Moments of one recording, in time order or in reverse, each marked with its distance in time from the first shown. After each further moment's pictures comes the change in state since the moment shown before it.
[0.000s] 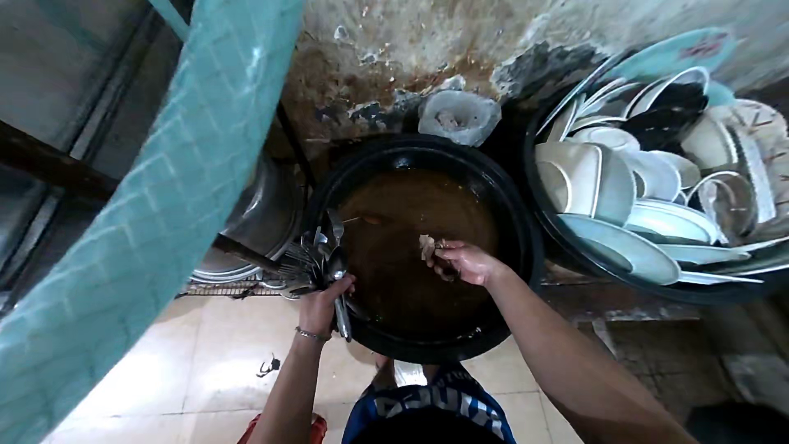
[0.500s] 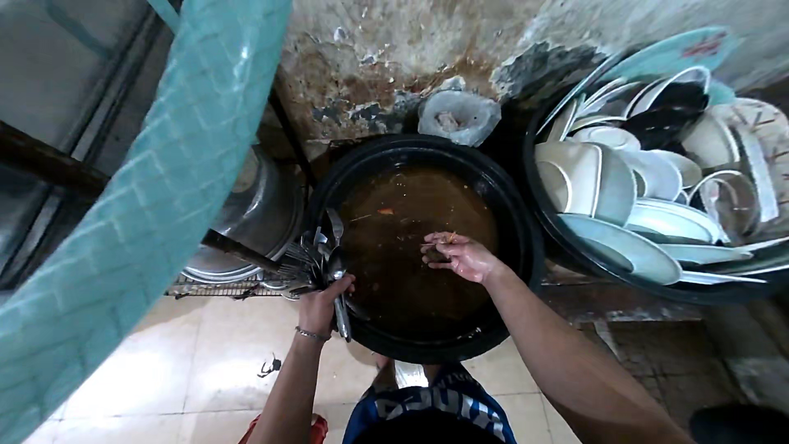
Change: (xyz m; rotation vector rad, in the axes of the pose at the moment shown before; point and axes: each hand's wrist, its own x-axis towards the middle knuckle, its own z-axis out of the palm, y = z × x) left_hand 0.001 0.000 0.001 -0.024 -0.006 0.016; right_hand 0.002 -0.003 0.001 0.212 0.008 -0.123
